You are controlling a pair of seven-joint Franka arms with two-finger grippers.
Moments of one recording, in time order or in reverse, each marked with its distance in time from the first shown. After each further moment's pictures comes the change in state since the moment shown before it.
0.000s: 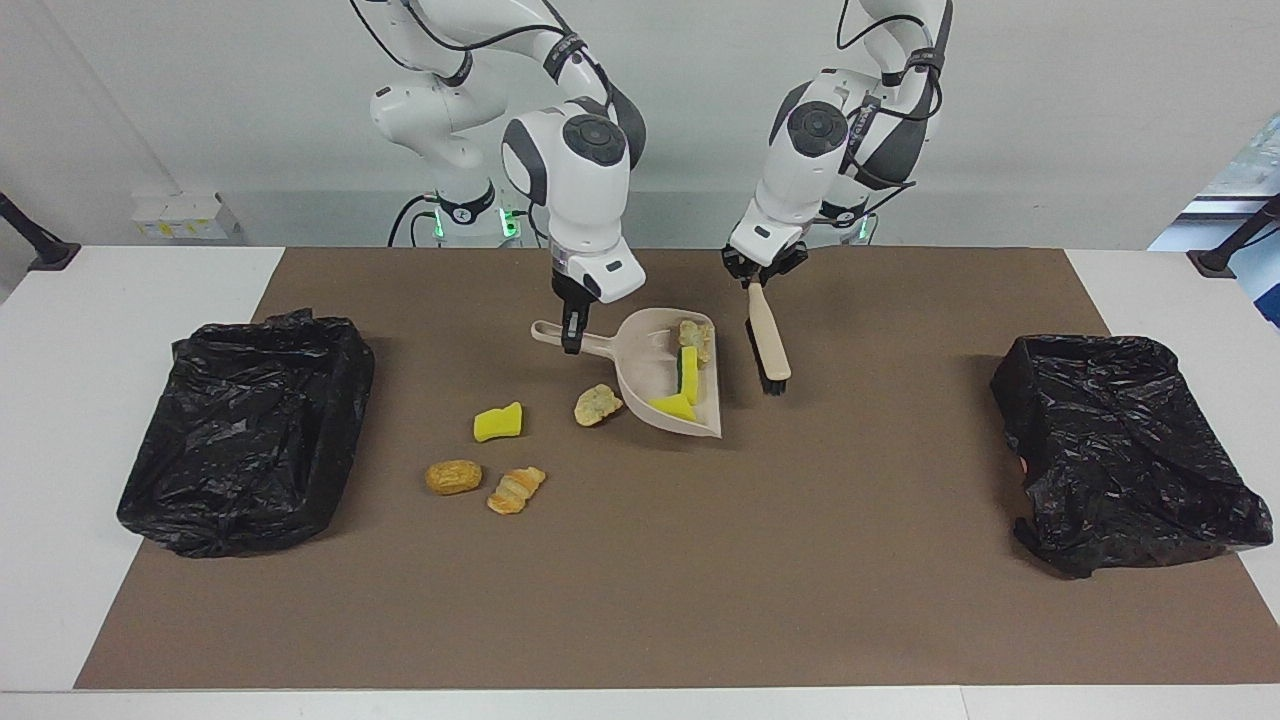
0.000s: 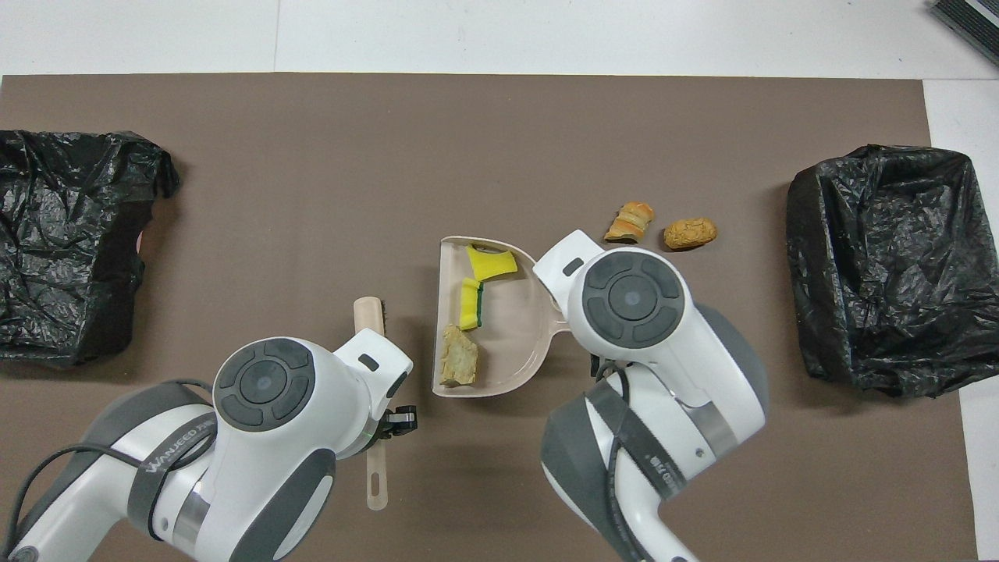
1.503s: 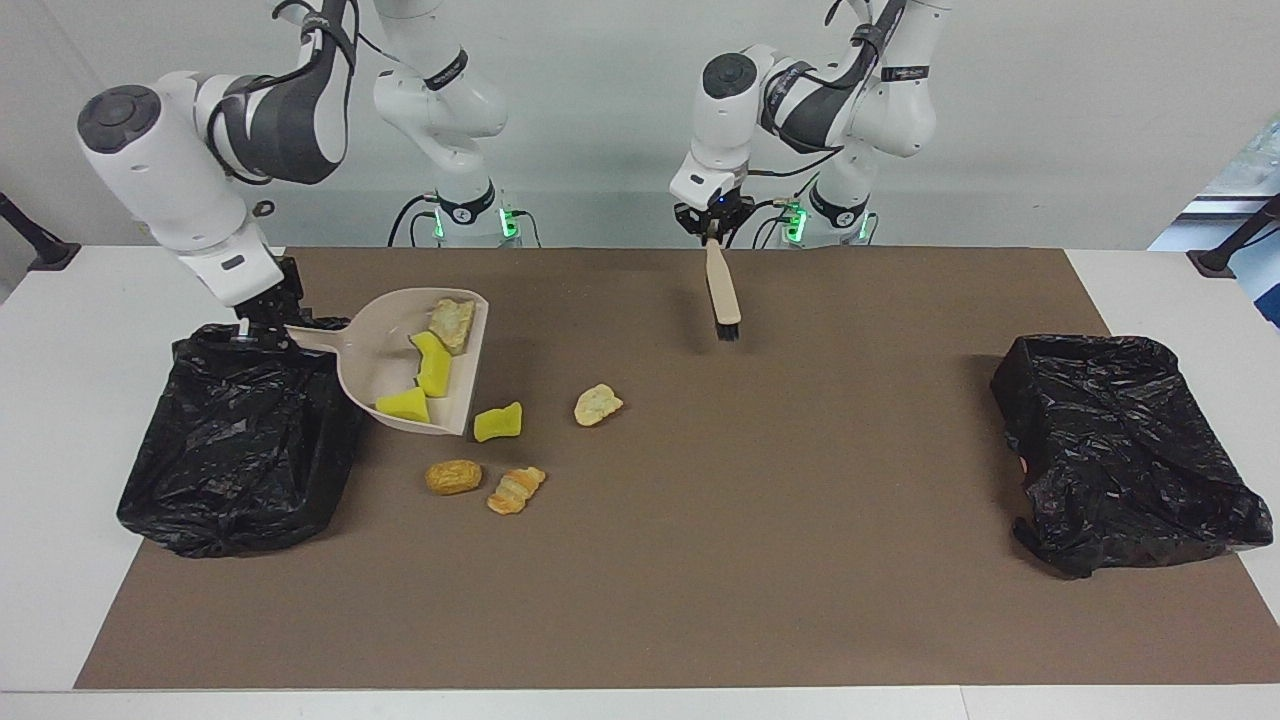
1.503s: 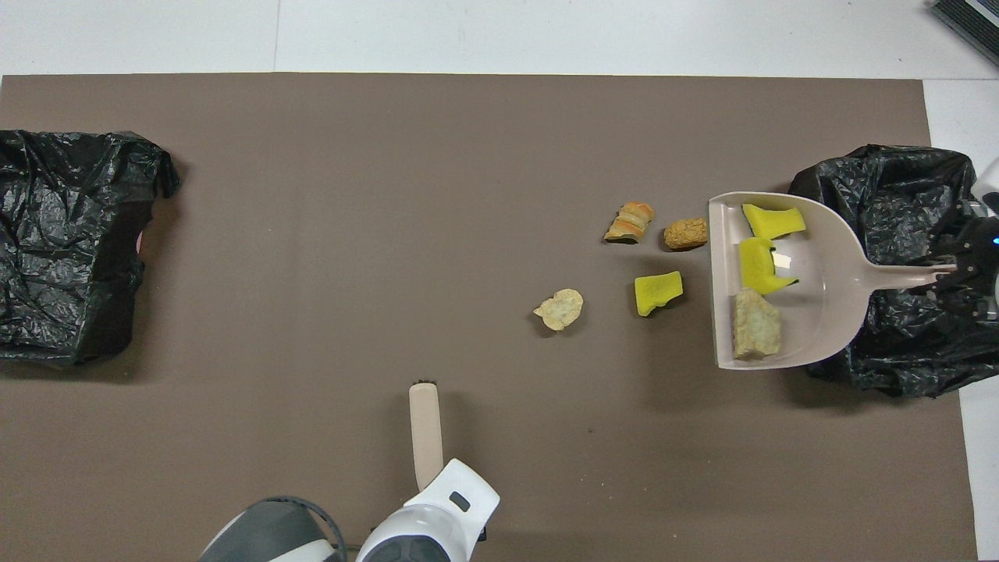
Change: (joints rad) left arm -0.332 -0.116 -0.033 -0.183 0.024 0.134 -0.324; right arm -0.672 -0.037 -0.053 0.112 0.097 -0.153 -0.824
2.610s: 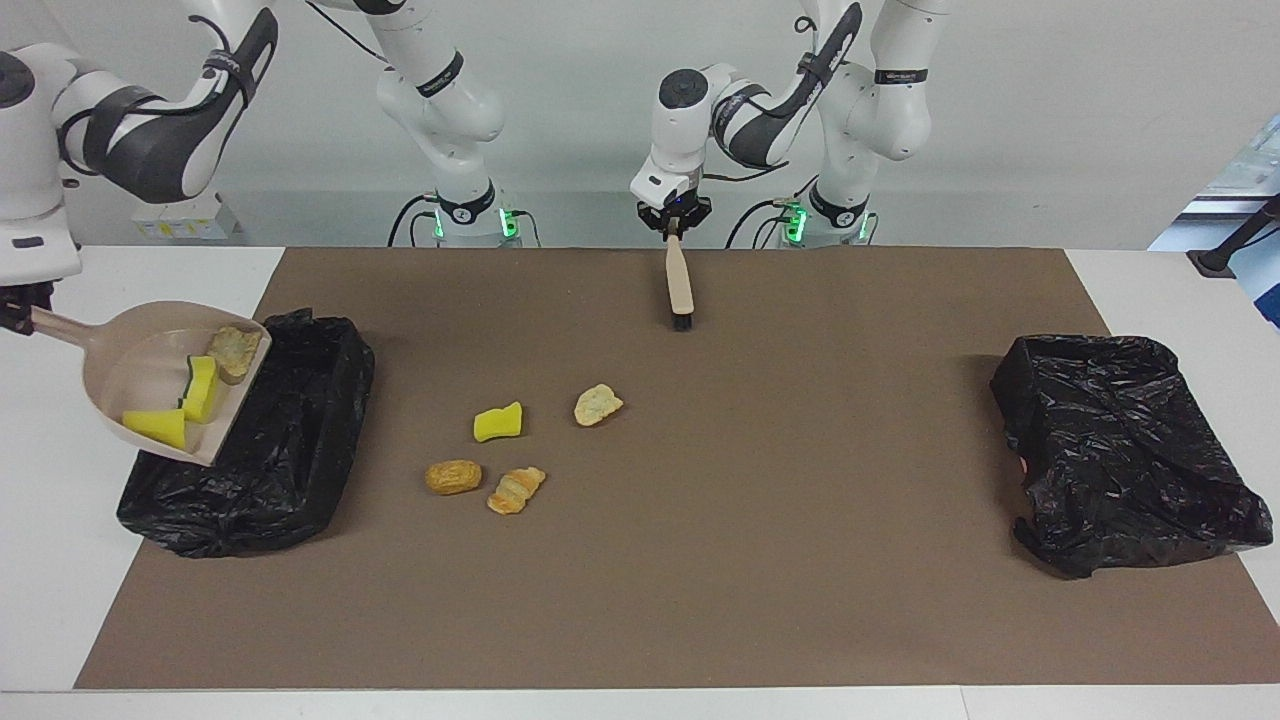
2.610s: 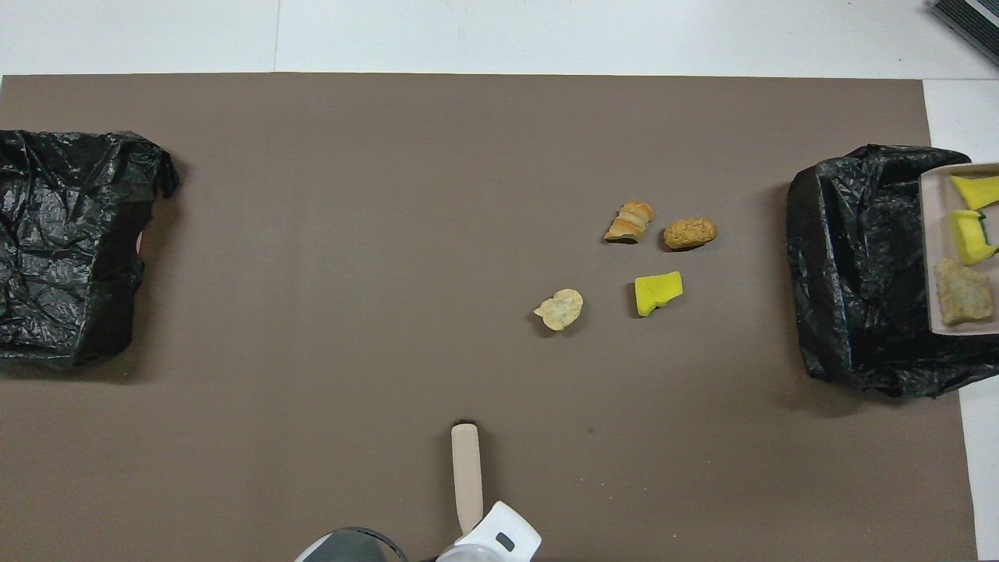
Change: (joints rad) left arm -0.147 0.101 0.003 -0.057 -0.086 0.166 -0.070; right arm -0.139 0.123 -0.023 0.216 -0.576 0.183 0.024
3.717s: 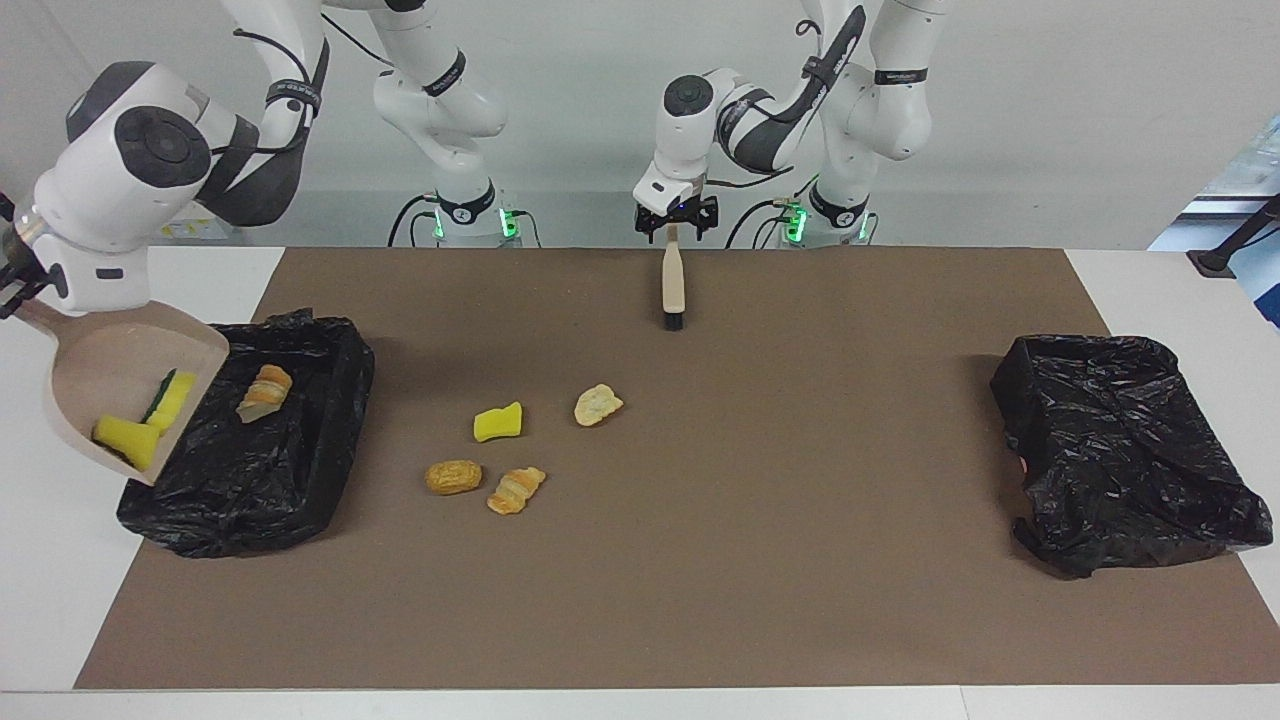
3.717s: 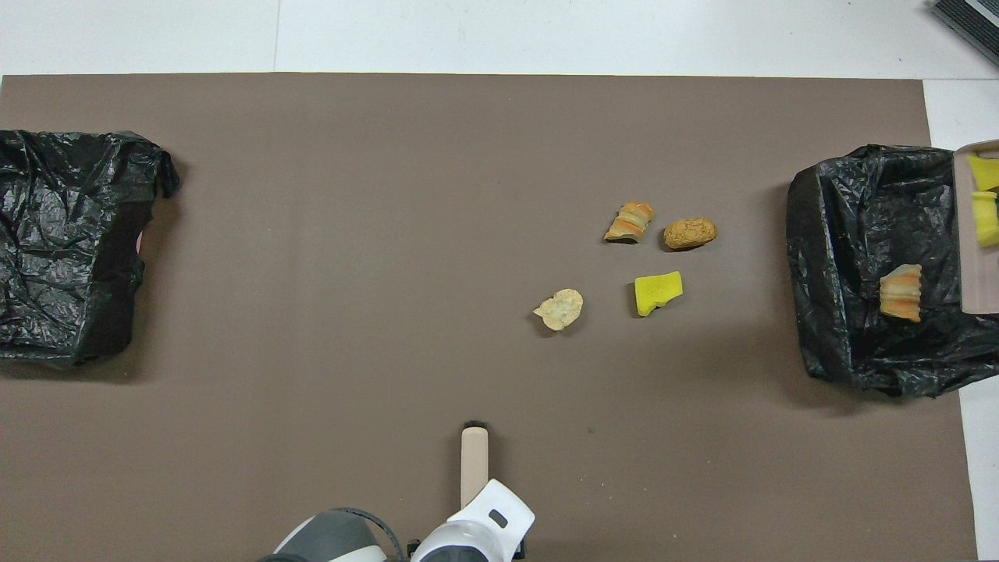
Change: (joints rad) left arm 0.071 0.009 0.023 0.052 0.014 -0.036 0.085; right arm 0.184 -0.016 0.006 -0.019 -0.404 -0.128 0.282
